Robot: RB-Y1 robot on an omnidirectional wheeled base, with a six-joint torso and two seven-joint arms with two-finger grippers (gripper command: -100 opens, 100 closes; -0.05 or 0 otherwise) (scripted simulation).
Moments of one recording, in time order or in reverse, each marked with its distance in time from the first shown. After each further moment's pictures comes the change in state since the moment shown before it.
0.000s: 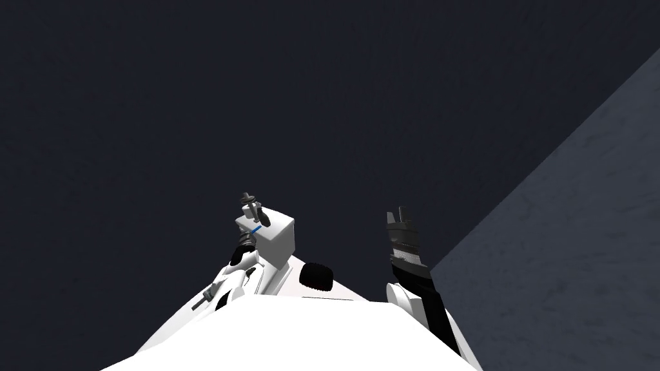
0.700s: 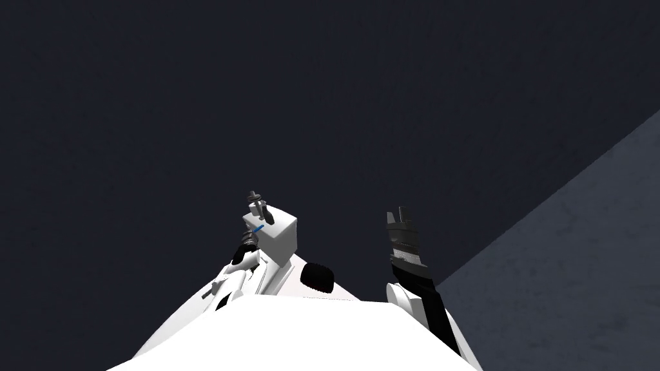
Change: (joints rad) left arm 0.020 0.003 -0.063 -0.018 0.001 0.005 0.033; right arm 0.000 0.000 0.000 0.000 0.000 0.000 0.000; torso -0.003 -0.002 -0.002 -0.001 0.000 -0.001
